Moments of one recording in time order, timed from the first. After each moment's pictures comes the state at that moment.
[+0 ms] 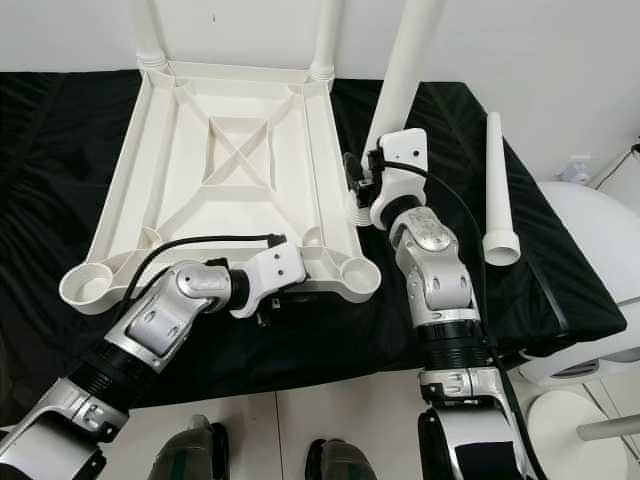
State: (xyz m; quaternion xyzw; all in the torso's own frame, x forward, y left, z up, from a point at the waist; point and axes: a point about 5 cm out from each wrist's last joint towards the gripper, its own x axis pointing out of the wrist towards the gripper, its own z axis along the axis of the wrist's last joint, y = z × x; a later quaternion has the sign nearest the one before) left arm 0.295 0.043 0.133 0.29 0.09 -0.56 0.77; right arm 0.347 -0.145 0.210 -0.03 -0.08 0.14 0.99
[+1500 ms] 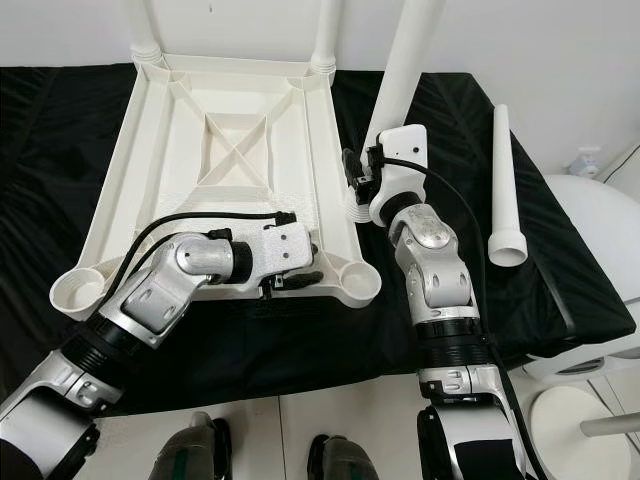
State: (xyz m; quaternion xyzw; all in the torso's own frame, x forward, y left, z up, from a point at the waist) left arm 0.301 0.037 0.163 0.35 0.02 -0.58 0.74; right arm 0.348 -0.144 0.214 -0.03 -0.08 0.14 0.99
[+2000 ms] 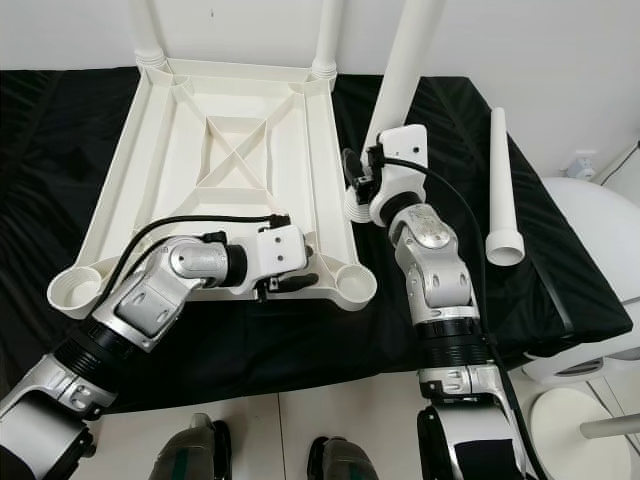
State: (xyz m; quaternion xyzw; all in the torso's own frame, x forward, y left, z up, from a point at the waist) left arm 0.299 0.038 0.164 0.32 0.02 -0.58 0.75; right arm 0.348 -0.144 0.214 -0.03 -0.08 0.14 0.99
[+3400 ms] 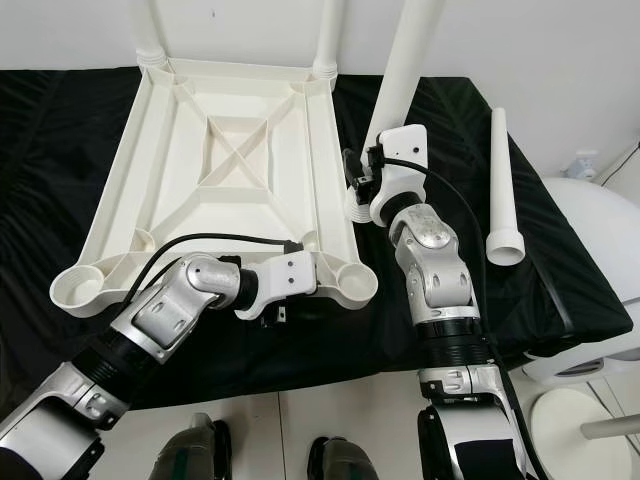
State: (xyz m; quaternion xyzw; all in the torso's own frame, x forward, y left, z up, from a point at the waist) left arm 0.292 0.029 0.137 0.27 0.11 -0.62 0.73; right arm 0.347 -0.142 0.214 -0.03 -0.08 0.15 0.98
